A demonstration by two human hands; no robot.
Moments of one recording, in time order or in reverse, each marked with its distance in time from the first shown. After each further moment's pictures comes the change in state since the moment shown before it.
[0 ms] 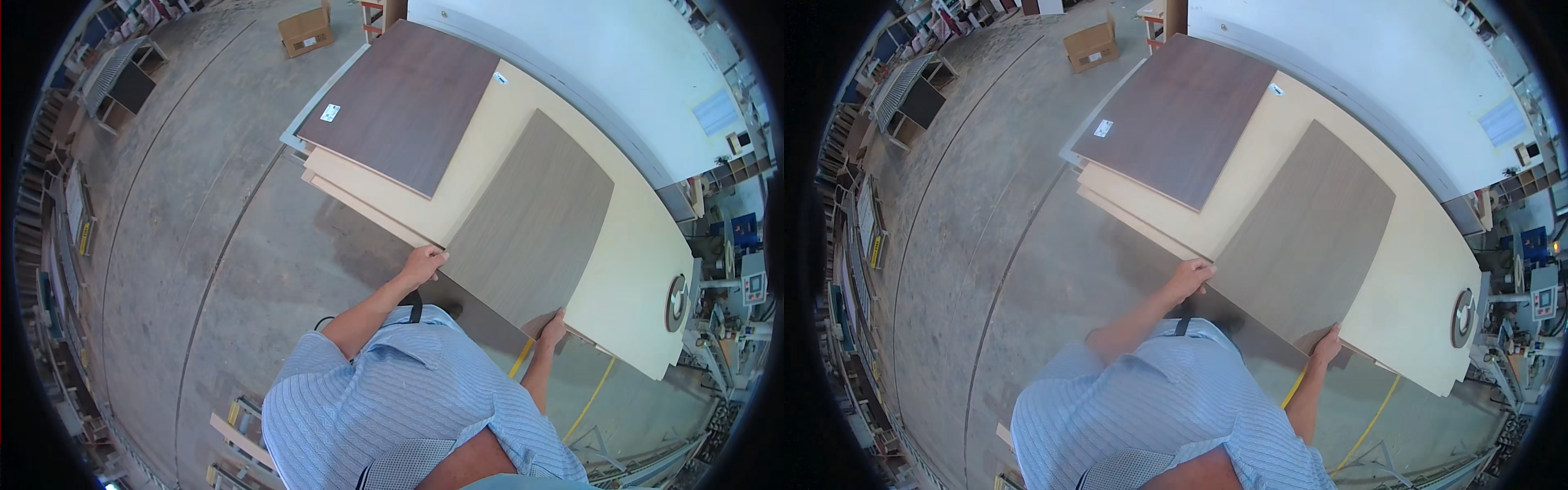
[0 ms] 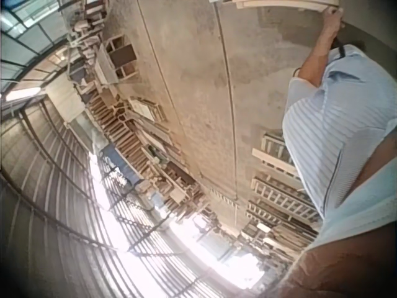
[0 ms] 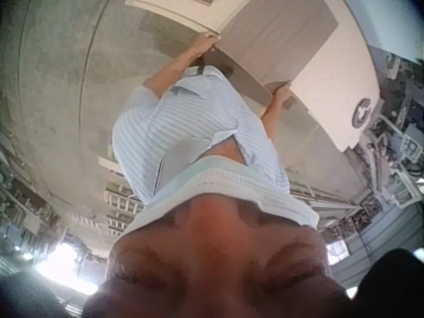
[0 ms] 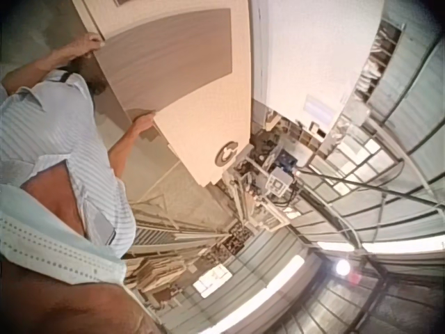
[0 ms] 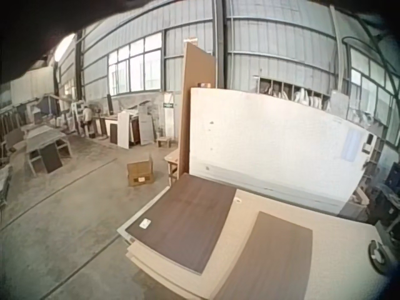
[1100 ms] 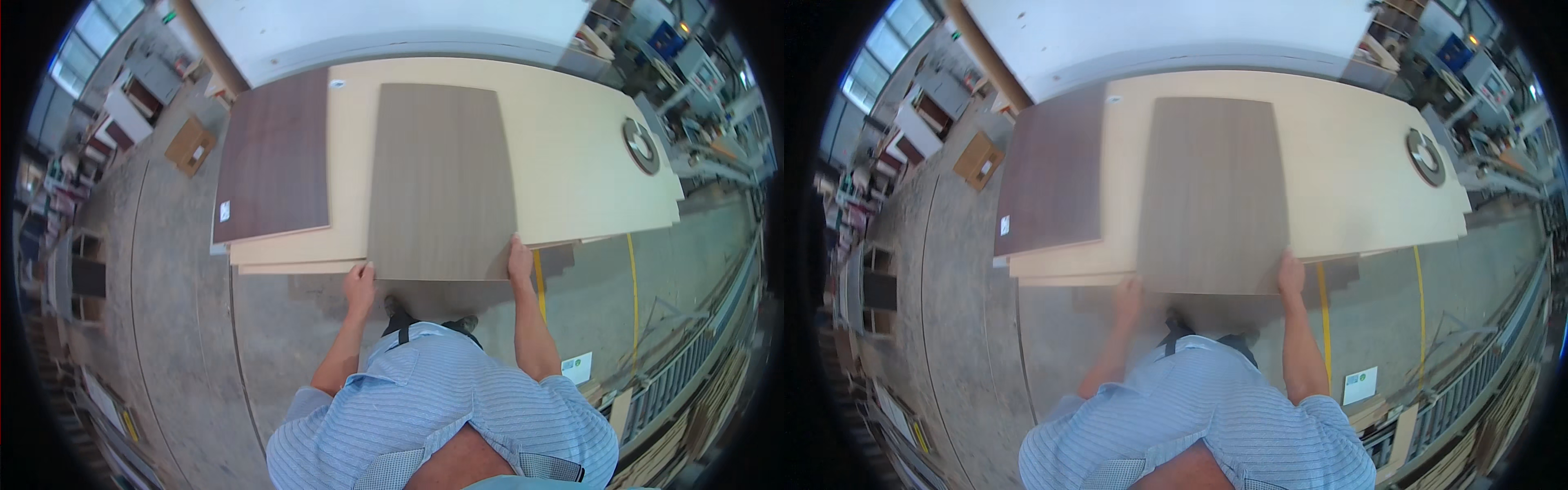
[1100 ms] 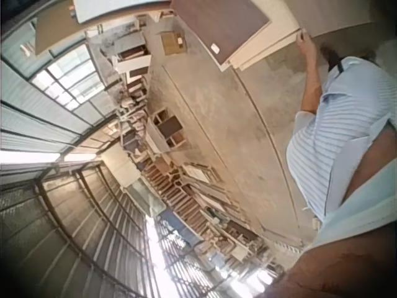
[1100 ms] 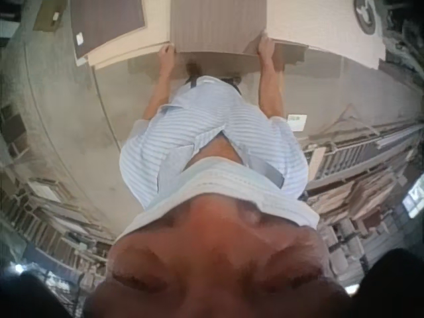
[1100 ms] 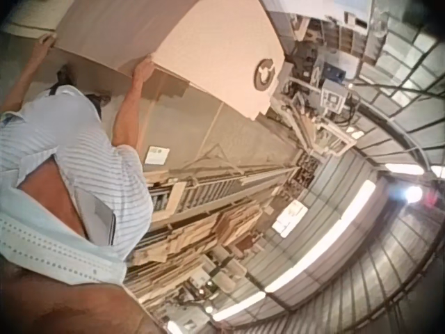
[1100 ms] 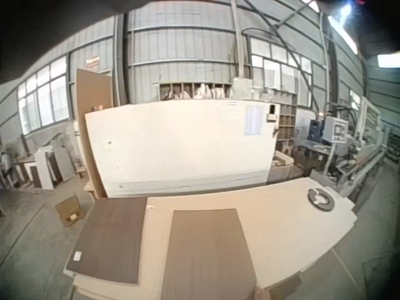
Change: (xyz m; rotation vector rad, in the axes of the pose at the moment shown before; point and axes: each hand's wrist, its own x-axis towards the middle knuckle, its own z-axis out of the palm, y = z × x) left_hand -0.025 0.006 0.010 0.452 0.251 0.399; right_hand -0.017 -0.015 -0.006 -0.155 -0.091 -0.132
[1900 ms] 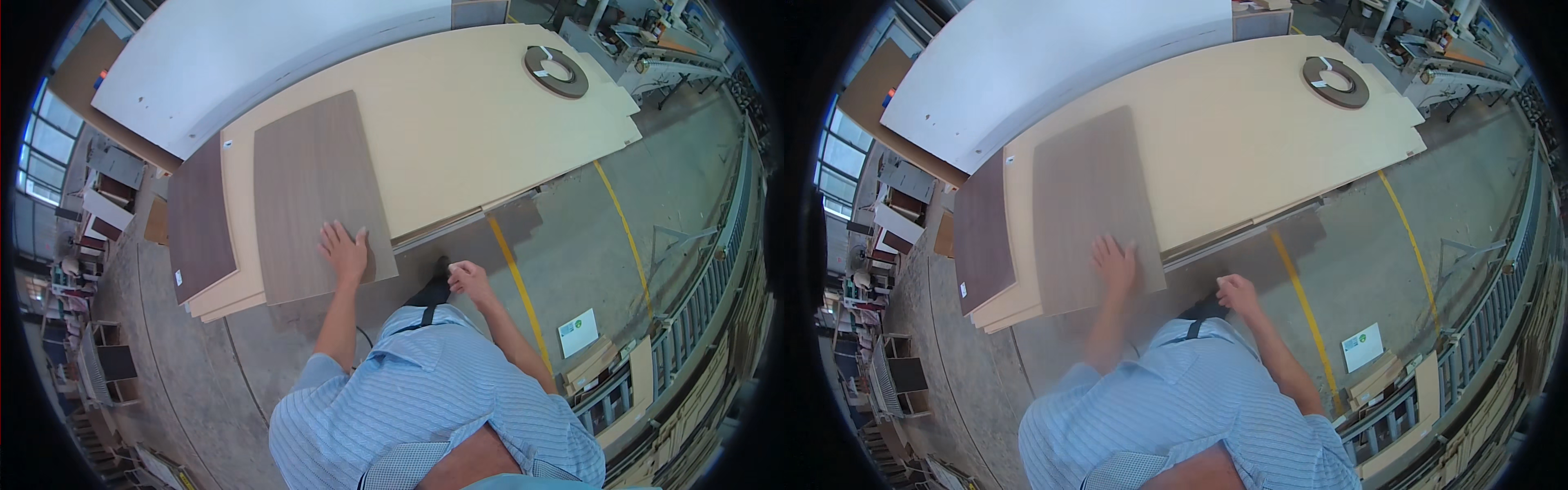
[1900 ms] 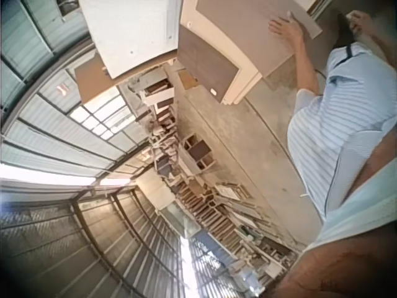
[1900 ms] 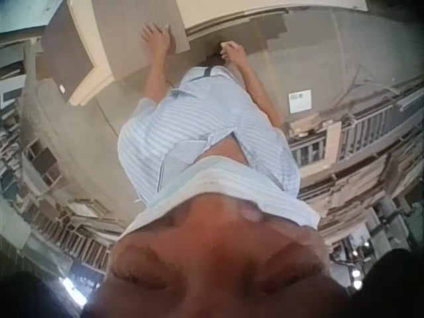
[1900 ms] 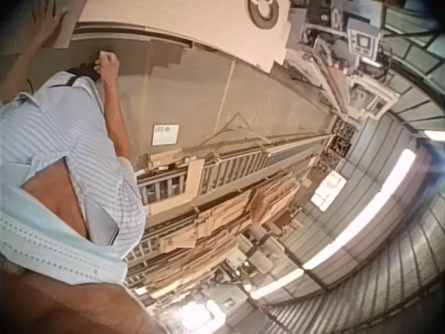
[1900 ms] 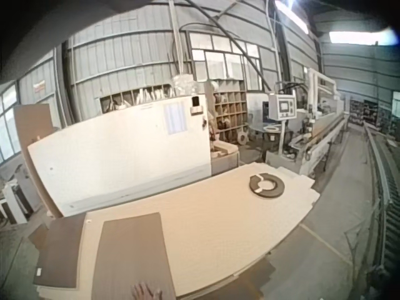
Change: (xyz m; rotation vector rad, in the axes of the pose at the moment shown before) left_hand -0.028 0.114 0.251 0.848 -0.083 0.298; right_hand -0.052 0.148 -0.107 0.941 -0.450 0.347
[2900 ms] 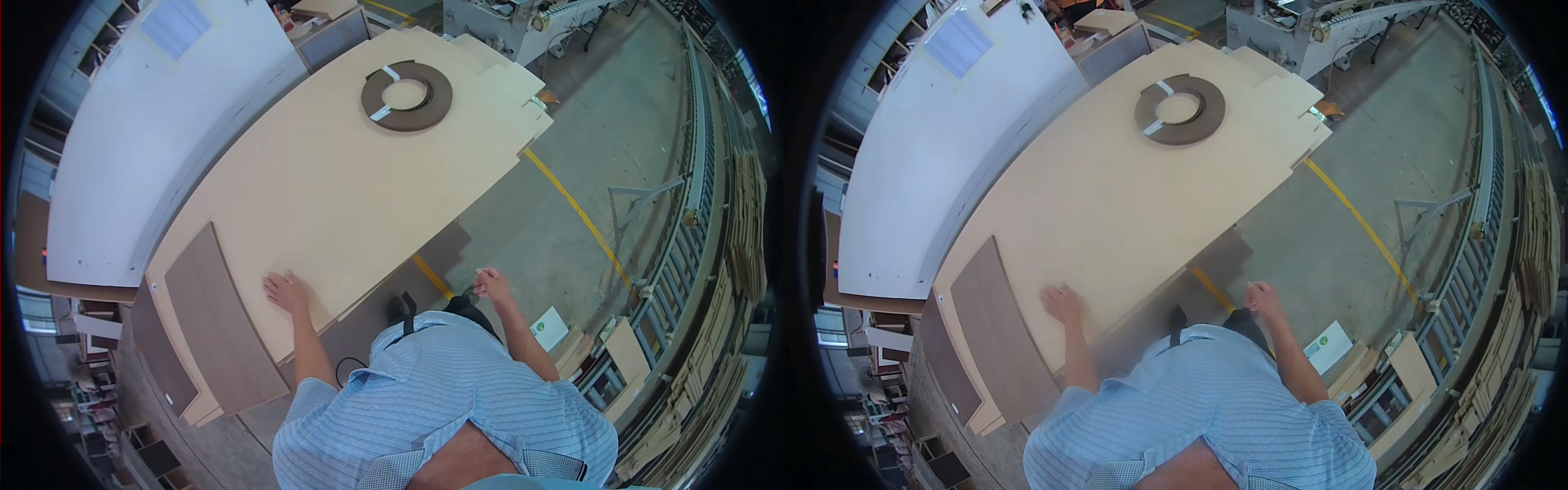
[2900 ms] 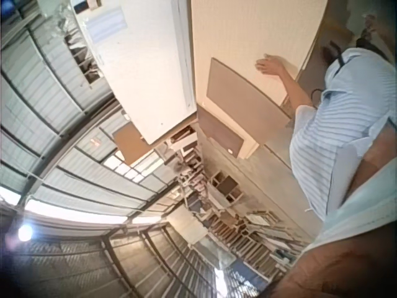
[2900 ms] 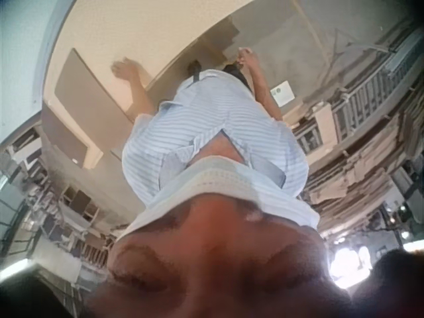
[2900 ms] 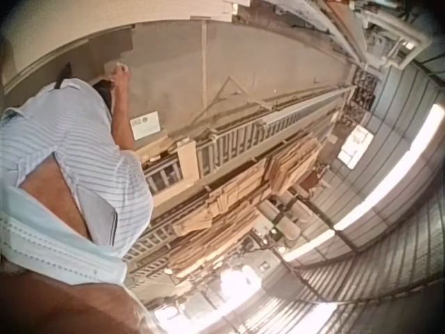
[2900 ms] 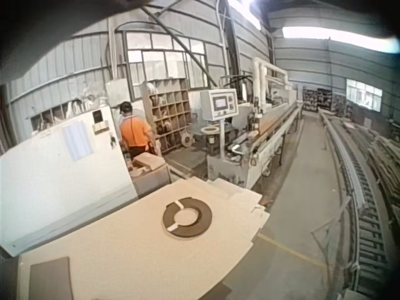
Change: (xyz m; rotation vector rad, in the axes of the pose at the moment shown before) left_hand 0.102 0.244 0.132 0.162 0.104 -0.129; right_hand 0.086 -0.022 -0.415 0.235 0.392 0.131
